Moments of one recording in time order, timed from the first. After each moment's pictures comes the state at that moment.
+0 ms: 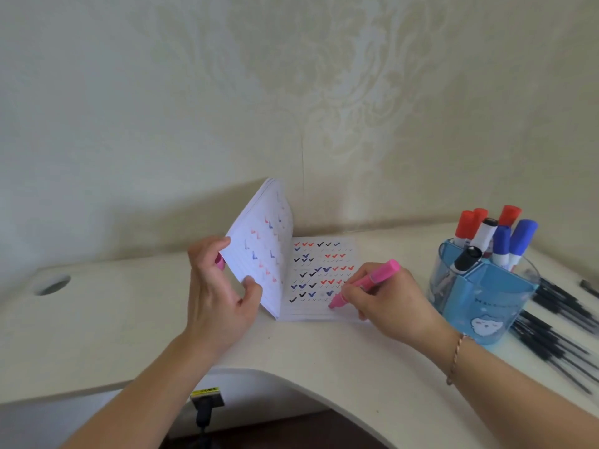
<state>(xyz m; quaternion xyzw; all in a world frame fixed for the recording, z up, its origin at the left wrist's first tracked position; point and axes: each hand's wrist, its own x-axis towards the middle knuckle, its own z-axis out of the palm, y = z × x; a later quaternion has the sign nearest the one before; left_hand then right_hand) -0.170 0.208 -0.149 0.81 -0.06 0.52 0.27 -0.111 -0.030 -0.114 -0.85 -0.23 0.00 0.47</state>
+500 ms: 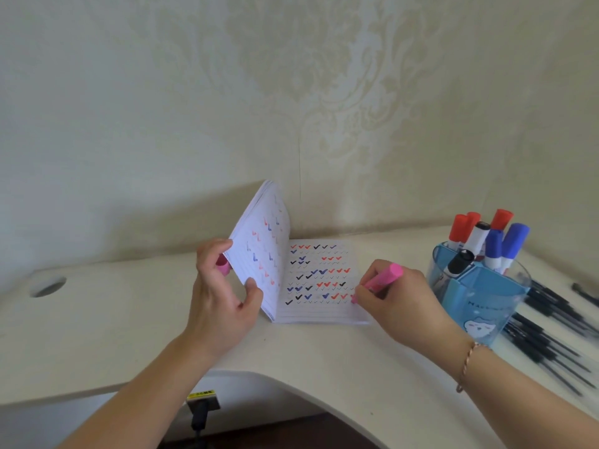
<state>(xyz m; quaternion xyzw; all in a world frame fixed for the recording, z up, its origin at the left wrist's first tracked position) -0.170 0.203 -0.148 0.81 -0.08 0.51 0.29 -0.109 -0.047 -0.110 -0.88 -0.21 -0.04 0.42</state>
